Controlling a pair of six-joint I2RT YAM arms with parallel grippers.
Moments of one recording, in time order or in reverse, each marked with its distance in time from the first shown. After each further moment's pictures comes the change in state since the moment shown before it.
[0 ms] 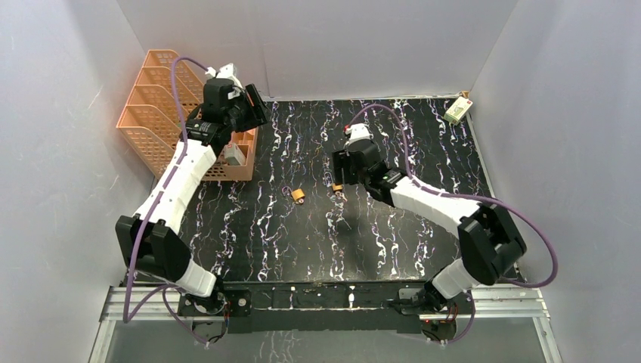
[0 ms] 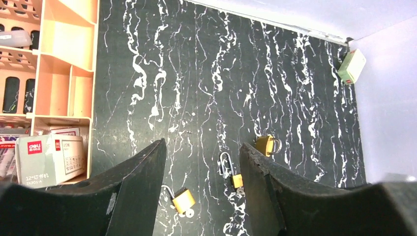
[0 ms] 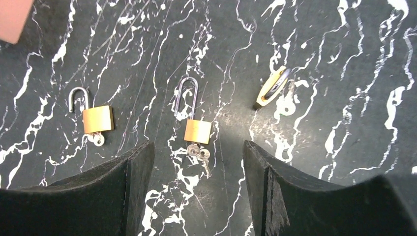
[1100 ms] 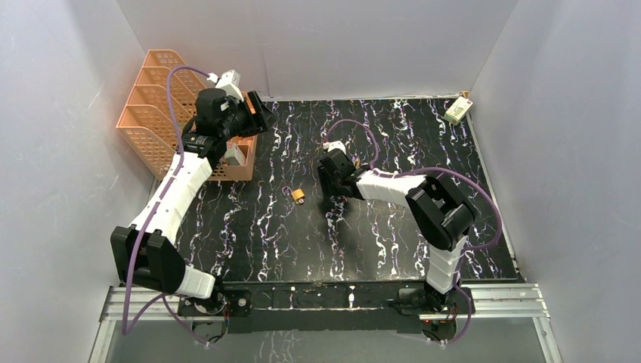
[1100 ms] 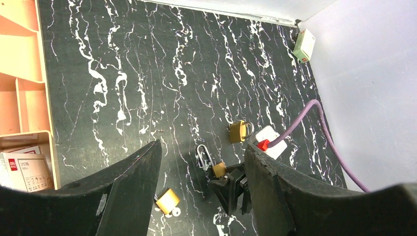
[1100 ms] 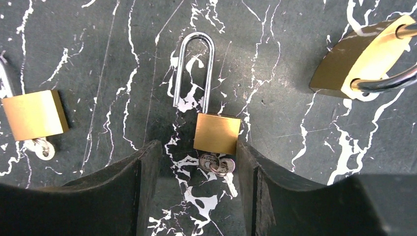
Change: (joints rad) left arm 0.038 -0.106 -0.174 0.198 0.214 0.021; right arm 0.080 0.381 0.175 -0.115 0.027 0.084
